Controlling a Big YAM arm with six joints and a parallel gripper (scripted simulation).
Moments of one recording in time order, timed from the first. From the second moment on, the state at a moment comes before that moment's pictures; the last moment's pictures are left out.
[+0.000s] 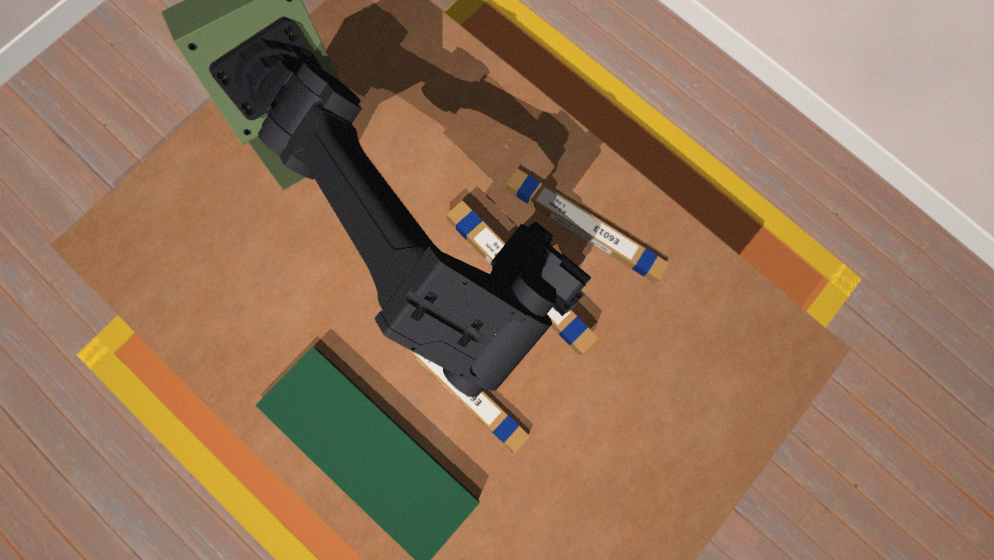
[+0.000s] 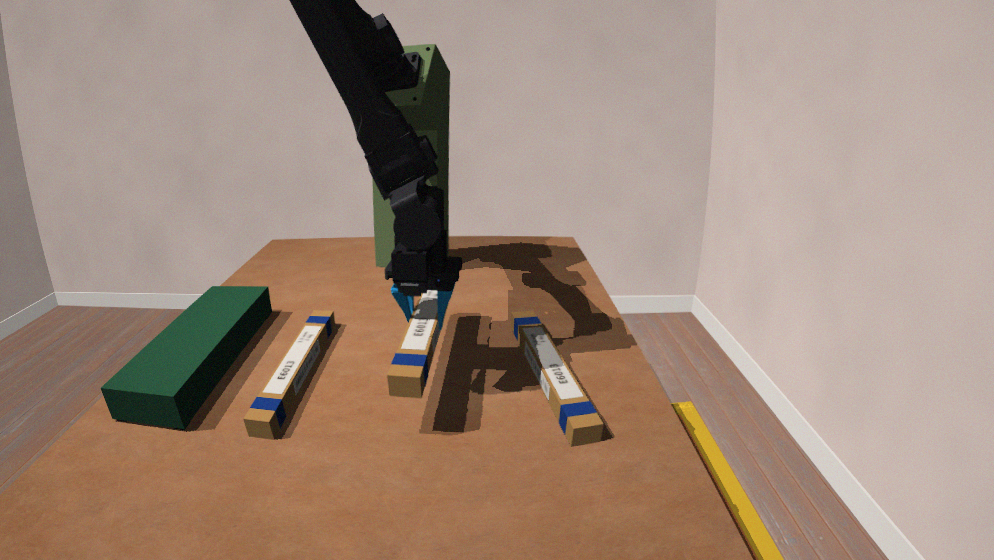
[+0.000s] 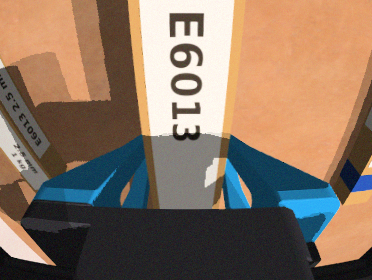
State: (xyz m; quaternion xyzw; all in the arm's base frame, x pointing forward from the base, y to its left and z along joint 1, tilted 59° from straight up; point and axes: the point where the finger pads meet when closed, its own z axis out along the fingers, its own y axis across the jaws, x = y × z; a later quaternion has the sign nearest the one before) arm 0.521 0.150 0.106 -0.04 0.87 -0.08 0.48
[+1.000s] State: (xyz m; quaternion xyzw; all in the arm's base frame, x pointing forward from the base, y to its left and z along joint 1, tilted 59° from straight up) arm 0.555 0.146 0.092 -0.04 0.87 -0.08 0.49
